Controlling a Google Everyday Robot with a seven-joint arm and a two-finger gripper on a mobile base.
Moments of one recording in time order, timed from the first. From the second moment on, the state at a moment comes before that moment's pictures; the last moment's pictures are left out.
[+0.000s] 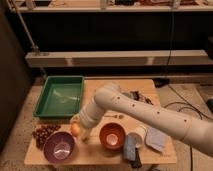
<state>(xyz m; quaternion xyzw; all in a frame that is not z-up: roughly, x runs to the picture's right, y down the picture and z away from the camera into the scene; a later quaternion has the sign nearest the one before) -0.146 0.185 0.669 -0.38 0.33 0.85 0.12</state>
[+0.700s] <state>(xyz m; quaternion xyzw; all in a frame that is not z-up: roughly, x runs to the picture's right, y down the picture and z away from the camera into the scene) -0.220 0.199 0.693 -0.44 0.37 0.80 0.16</state>
